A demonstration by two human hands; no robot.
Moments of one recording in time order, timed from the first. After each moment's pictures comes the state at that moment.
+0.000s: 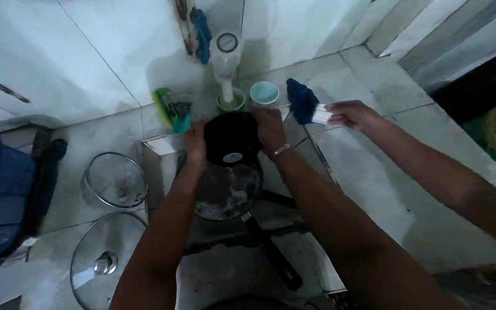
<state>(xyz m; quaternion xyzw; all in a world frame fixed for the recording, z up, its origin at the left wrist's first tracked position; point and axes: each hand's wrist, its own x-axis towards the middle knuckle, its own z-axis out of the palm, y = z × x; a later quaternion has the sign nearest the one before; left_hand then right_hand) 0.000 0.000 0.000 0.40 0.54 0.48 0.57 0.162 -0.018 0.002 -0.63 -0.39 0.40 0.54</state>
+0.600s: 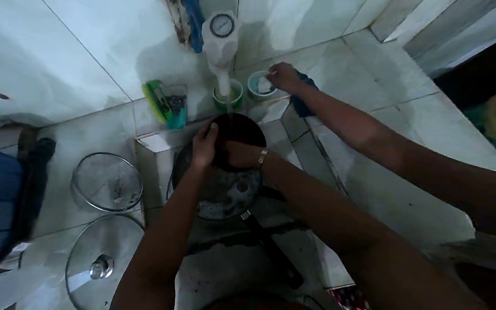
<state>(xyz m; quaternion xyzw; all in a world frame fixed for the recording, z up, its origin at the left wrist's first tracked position) 0.006 -0.005 -0.031 0.50 0.50 0.38 0.60 0.141 -0.019 -0.037 -0.52 -0.73 0.43 0.12</state>
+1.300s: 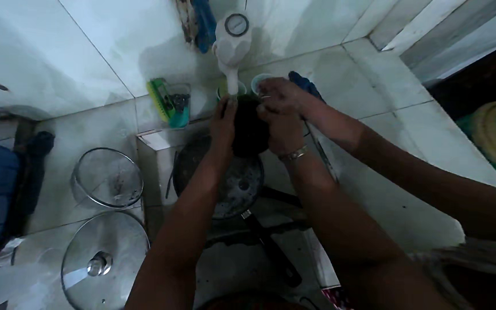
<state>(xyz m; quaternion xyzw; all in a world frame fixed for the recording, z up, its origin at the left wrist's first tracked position) 0.043 0.005 0.003 0.45 0.49 0.42 0.61 0.169 -0.030 0.004 -0.59 -0.43 0.39 0.57</state>
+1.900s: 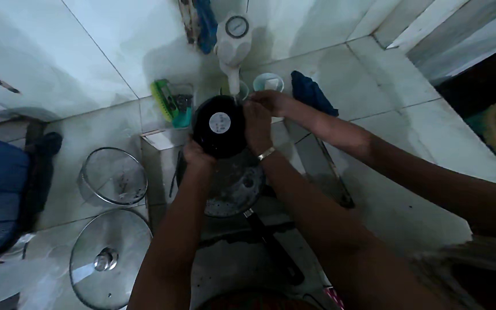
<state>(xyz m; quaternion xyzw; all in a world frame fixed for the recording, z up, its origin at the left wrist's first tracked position) 0.005 -0.008 -0.018 0.01 0.45 0.58 0.68 0.131 -0.012 -0.018 -0.65 -0.48 0.26 0.52</state>
